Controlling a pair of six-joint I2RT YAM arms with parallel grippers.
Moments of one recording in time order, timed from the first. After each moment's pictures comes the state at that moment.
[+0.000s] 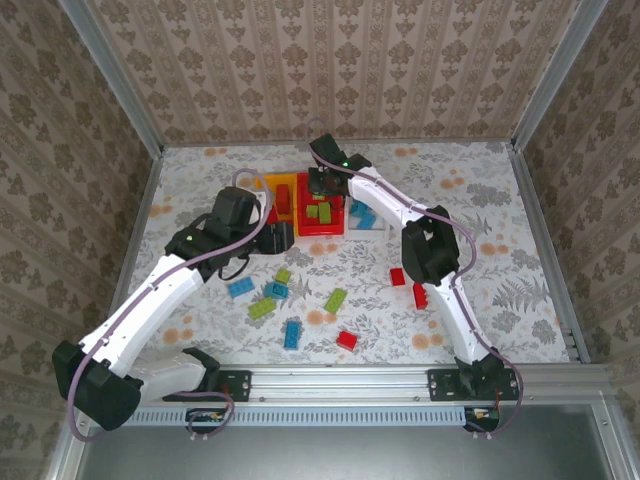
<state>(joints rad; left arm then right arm) -0.59 1.14 1.07 -0.70 0.11 -0.43 0.55 2.44 2.26 -0.73 0.07 0.56</state>
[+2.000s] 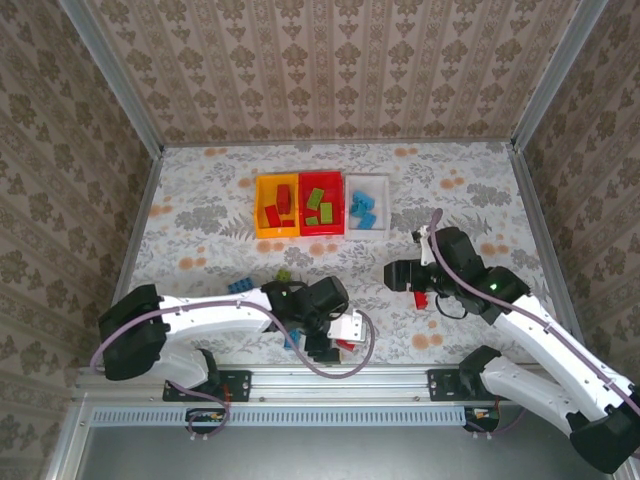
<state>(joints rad) -1.24 1.42 0.82 -0.49 0.23 0.47 0.52 0.86 0.79 -0.75 -0.11 0.47</state>
